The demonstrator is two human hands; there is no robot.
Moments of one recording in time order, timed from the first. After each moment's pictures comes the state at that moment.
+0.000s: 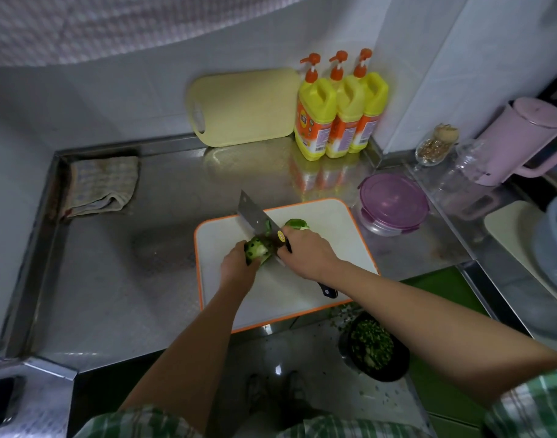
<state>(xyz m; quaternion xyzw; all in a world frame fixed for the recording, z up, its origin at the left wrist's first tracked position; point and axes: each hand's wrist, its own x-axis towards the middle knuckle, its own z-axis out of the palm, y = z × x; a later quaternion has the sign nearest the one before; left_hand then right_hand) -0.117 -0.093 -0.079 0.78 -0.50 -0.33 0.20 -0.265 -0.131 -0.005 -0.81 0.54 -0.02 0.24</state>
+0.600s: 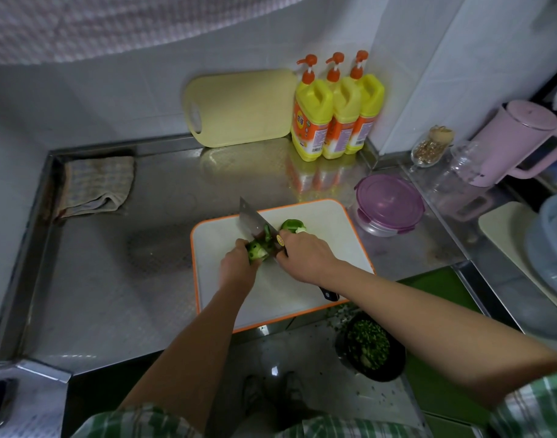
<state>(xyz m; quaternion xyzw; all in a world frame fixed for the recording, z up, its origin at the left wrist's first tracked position) -0.123 -0.096 -0.077 0.78 -0.52 -0.30 0.17 -0.264 -0.122 0.008 -0.82 0.53 0.03 0.21</state>
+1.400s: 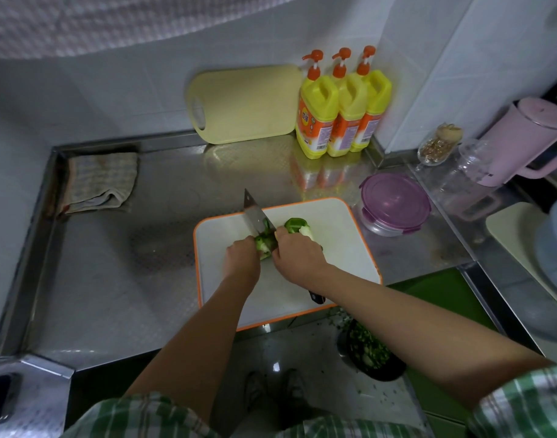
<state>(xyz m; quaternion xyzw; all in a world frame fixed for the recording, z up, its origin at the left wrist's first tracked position) -0.124 -0.117 -0.082 0.78 -0.59 -0.18 0.05 -0.245 -0.120 -0.006 -0.81 0.56 0.01 0.18</state>
